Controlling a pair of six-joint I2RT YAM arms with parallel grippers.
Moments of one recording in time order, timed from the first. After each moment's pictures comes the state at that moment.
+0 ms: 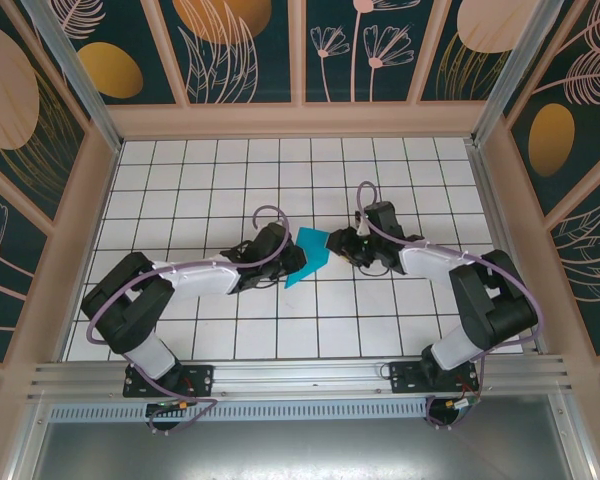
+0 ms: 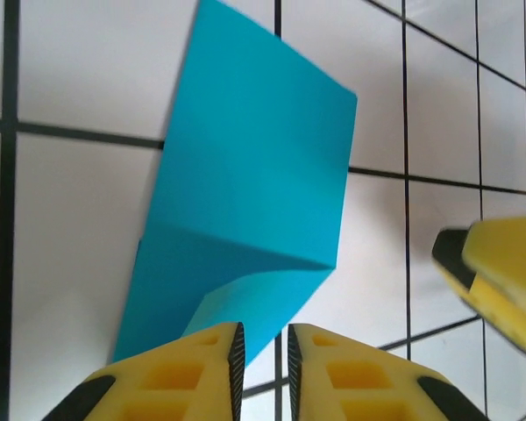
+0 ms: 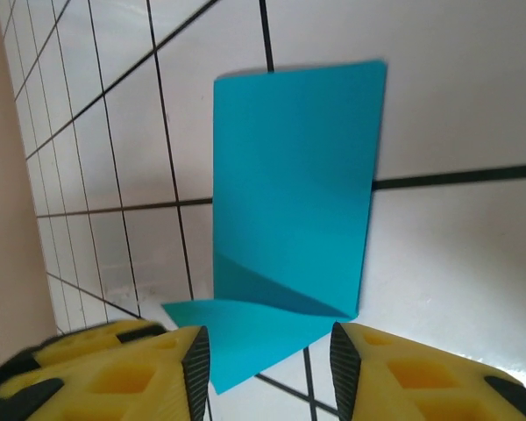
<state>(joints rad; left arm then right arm) -0.81 1.64 0.81 0.05 0.00 -0.99 0.46 1.54 0.71 0.01 -0.47 0.87</state>
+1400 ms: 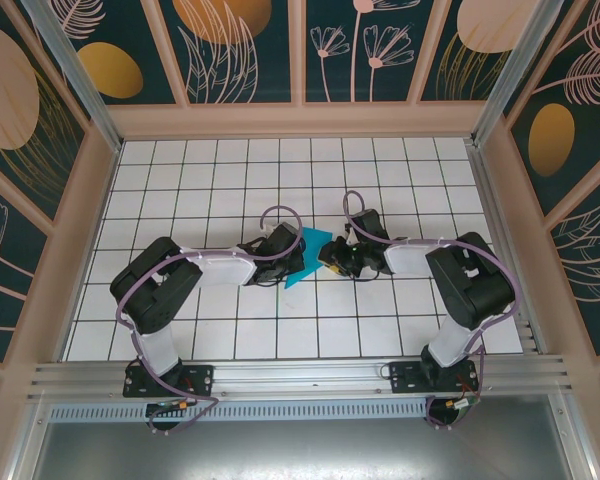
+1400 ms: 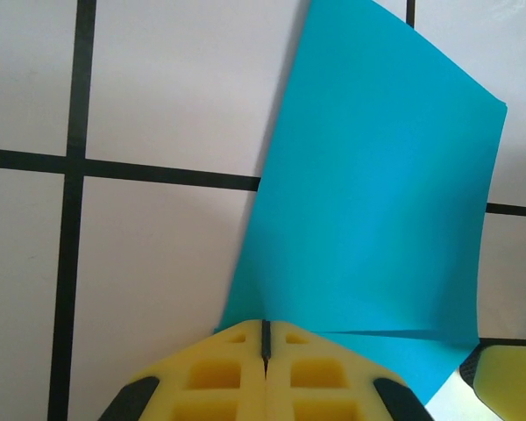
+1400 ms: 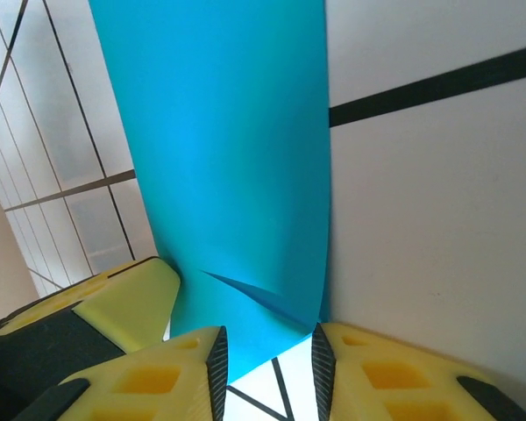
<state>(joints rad) -0.81 1.81 0.91 -0.03 -0.10 -0.96 0.51 1.70 0.73 0.06 -0.50 0.97</state>
